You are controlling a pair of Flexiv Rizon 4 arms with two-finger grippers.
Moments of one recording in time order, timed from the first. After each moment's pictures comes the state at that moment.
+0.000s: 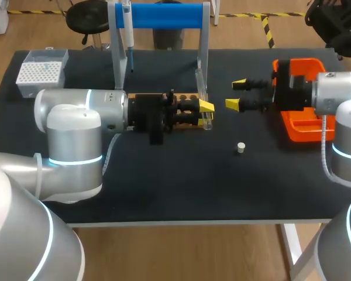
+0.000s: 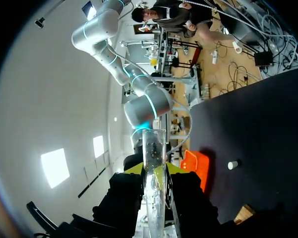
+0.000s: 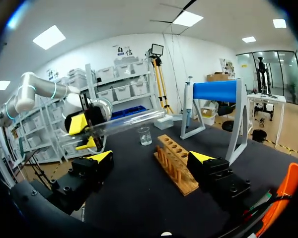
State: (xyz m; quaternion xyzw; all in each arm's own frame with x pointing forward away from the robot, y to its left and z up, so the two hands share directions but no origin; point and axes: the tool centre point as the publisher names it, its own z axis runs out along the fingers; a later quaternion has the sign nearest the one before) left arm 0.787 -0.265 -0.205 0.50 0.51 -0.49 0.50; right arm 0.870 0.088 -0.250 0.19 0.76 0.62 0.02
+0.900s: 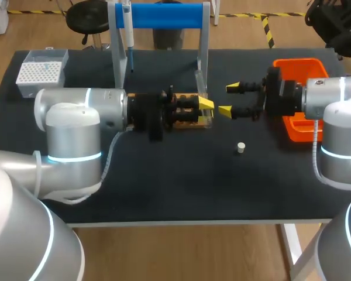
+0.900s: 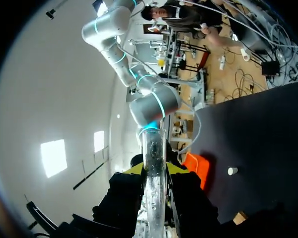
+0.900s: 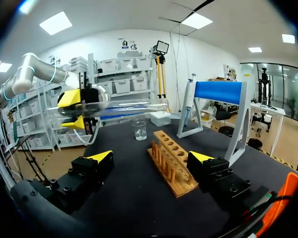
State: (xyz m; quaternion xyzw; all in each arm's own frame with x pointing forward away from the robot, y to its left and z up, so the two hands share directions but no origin) left arm 0.795 -0.261 -0.198 0.47 0.53 -0.52 0.47; right arm 0.876 0.100 -0.272 0.16 0.78 0.61 0.06
